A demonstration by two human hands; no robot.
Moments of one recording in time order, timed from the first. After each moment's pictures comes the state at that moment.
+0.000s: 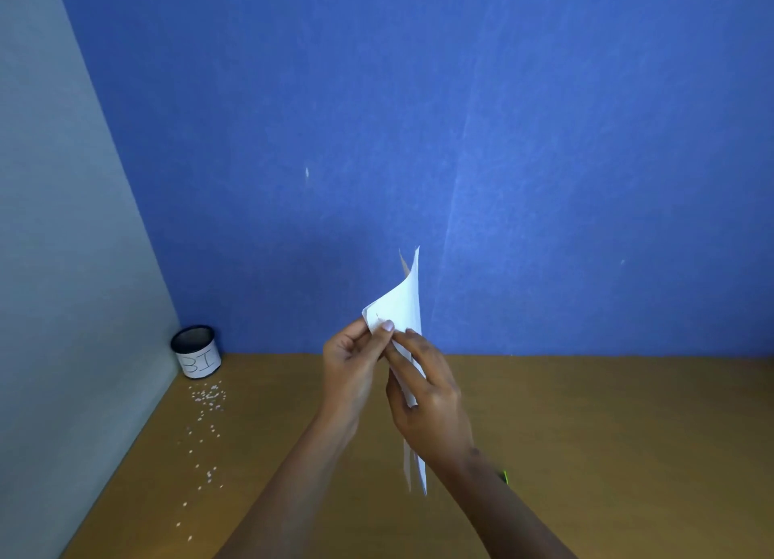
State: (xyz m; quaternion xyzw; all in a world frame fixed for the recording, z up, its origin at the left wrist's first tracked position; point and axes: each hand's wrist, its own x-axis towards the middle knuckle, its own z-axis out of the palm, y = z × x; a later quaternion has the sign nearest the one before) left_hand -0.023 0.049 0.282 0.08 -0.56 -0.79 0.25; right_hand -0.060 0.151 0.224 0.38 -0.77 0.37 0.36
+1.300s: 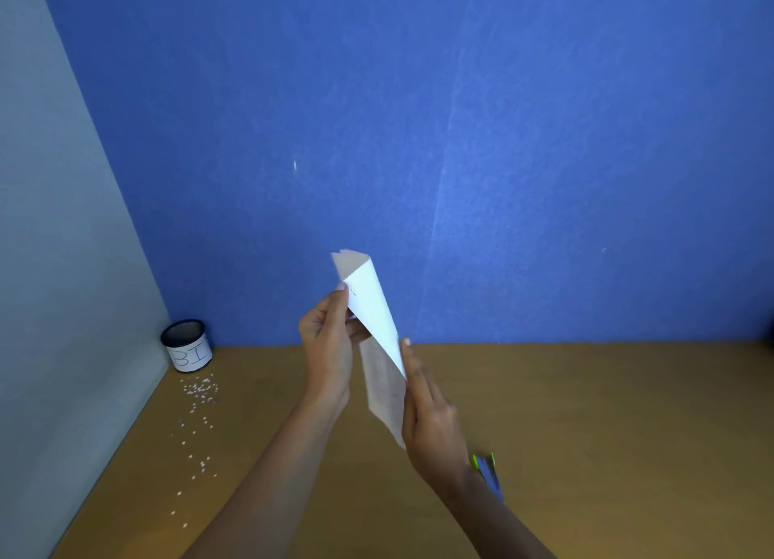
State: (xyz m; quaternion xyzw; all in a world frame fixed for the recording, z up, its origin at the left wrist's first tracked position) left_hand -0.021 0.051 0.302 0.14 -0.51 -0.79 0.31; right_hand -0.028 0.178 0.201 0.30 -0.85 0.38 0.19
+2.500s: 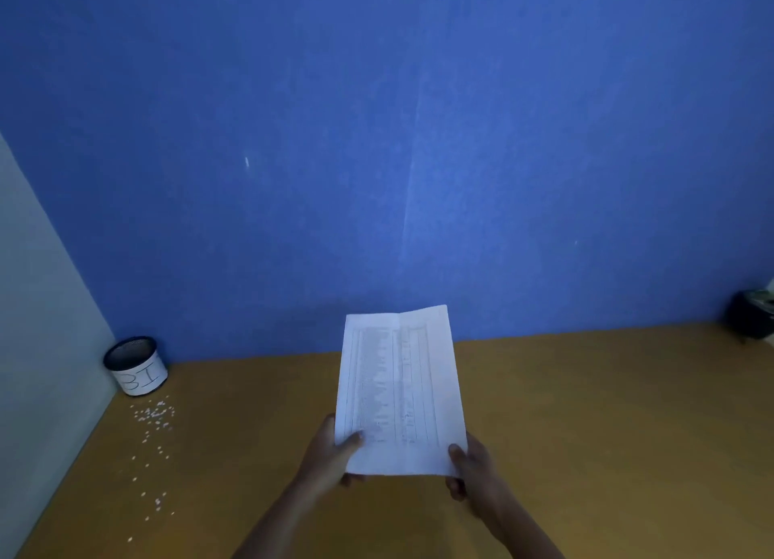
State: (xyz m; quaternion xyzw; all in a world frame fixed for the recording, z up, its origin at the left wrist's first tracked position) left_hand -0.047 0.037 0.115 0.18 -0.75 -0.64 -0.06; right_hand -0.075 0.271 0.114 -0.02 -0.76 0.62 -0.19
